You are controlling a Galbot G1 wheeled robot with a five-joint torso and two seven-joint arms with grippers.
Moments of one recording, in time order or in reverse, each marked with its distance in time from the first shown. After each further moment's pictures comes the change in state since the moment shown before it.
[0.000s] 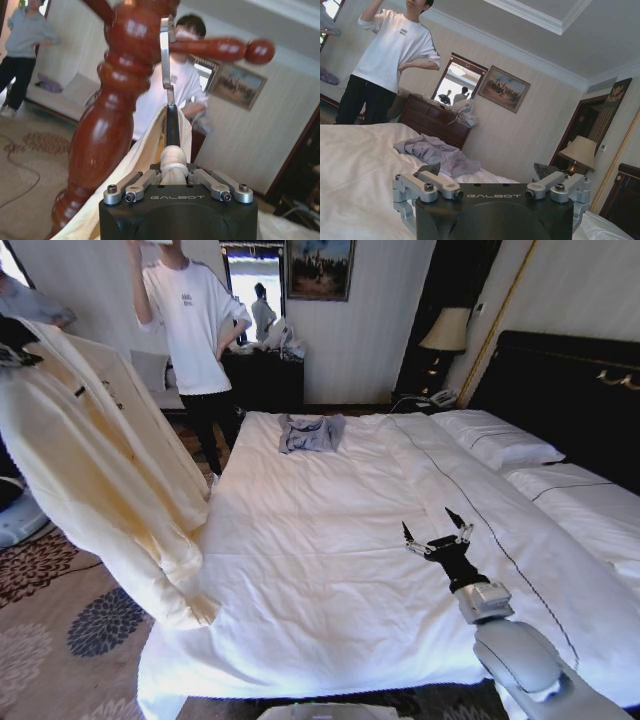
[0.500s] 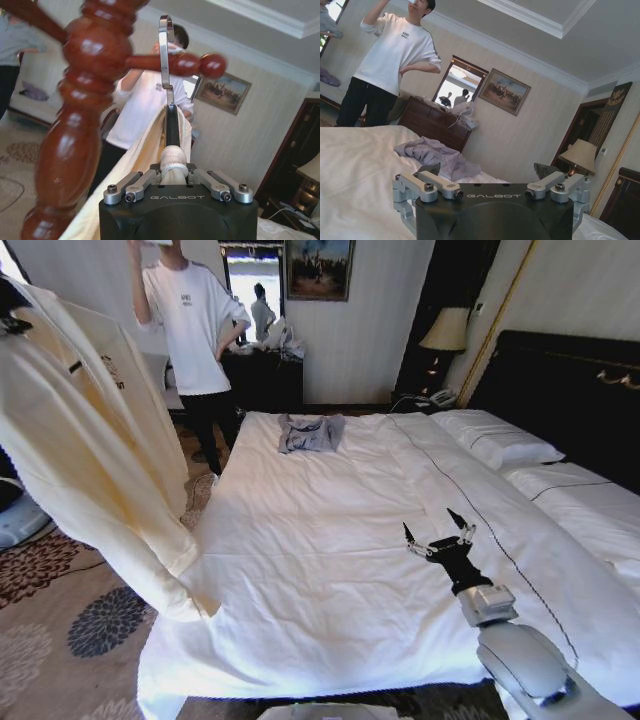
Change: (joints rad) left arm -0.090 0.036 0.065 -0.019 -0.040 0.004 0.010; right arm -0.012 -0.005 0.018 0.020 0.002 -0.002 -0.001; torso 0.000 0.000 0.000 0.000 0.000
